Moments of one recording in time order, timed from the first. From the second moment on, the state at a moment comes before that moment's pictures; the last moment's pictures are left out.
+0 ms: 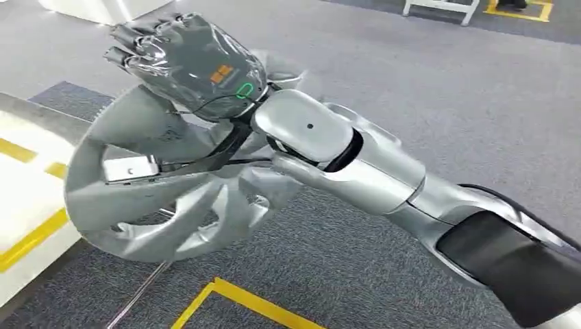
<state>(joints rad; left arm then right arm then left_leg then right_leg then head) -0.10 -0.16 1.29 -0.23 -0.96 0.48 0.08 -1.11 0.04 0.83 -1.39 1.21 -0.21 0.03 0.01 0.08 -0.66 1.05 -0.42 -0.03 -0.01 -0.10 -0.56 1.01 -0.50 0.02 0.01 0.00</state>
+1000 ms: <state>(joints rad) -0.09 -0.15 1.27 -0.23 -1.01 0.49 0.02 -1.10 0.04 0.84 -1.35 1.21 -0.21 0.03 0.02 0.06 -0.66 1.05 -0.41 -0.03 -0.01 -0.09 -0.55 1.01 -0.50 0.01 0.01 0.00</state>
